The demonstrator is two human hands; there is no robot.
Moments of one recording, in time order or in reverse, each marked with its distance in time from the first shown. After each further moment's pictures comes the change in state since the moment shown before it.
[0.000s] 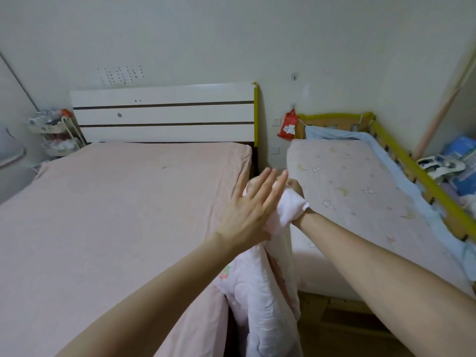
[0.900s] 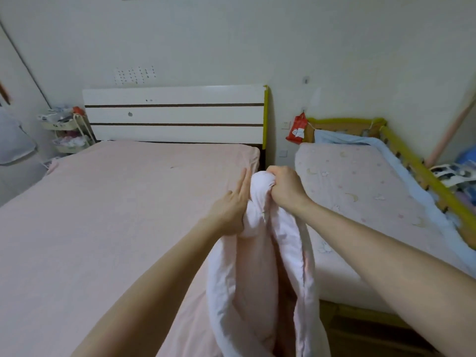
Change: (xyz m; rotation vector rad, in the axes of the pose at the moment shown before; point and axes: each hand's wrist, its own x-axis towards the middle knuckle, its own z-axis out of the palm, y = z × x) left_hand -0.017 -0.077 0.017 -0.318 -0.388 -0.261; right_hand 0.009 -0.041 0.035 -0.593 0.107 -0.355
